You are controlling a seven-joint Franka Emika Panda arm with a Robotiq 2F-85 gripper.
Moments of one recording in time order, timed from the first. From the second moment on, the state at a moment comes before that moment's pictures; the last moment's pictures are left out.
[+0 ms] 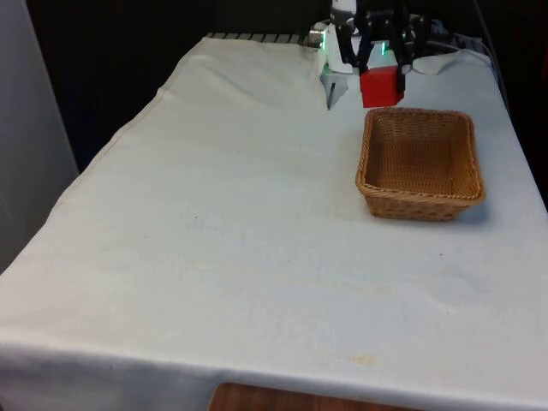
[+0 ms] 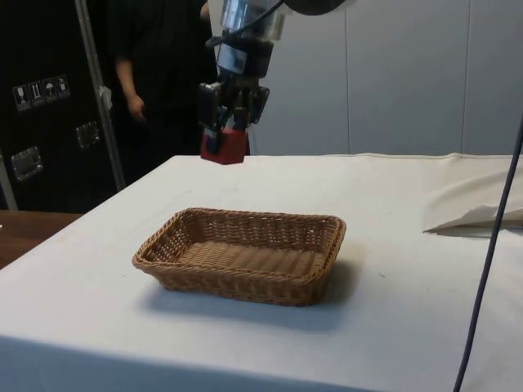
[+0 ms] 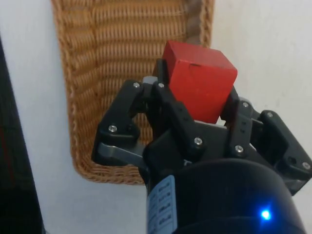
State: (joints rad) arm 0.09 -0.04 0.03 -2.52 0.10 2.84 0.33
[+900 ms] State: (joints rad) arm 0.09 0.08 0.16 -2.48 0.07 2.88 0.41
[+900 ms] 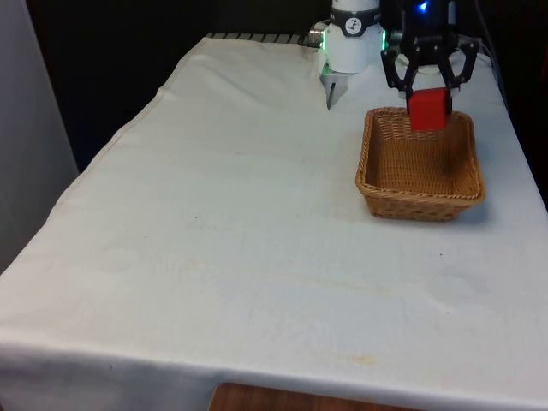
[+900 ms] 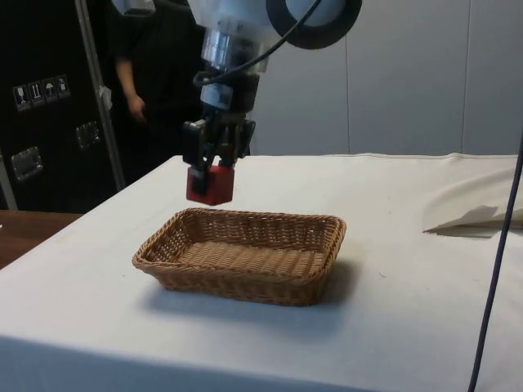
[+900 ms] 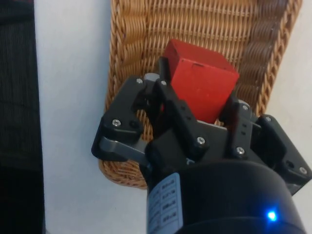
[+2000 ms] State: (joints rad) arm 0.09 0.19 0.19 -2.42 -0.27 2.87 0.67
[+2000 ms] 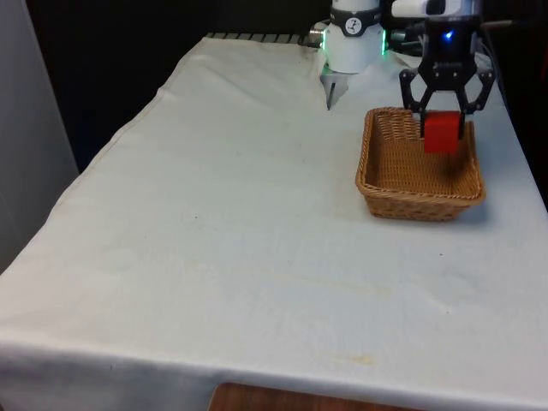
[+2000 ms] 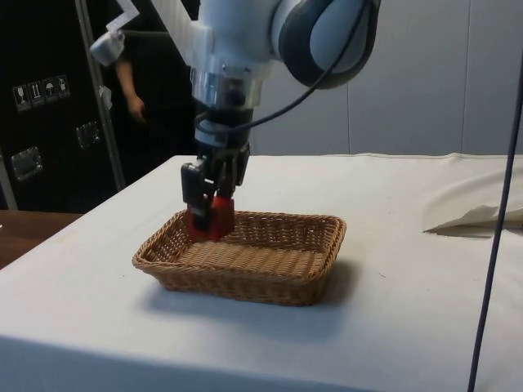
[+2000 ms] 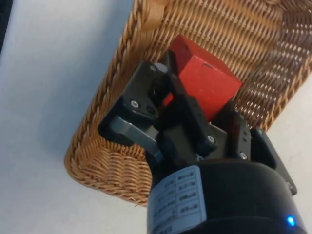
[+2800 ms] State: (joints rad) arm 0.08 0.27 0.14 -2.42 -0.42 2.87 0.71
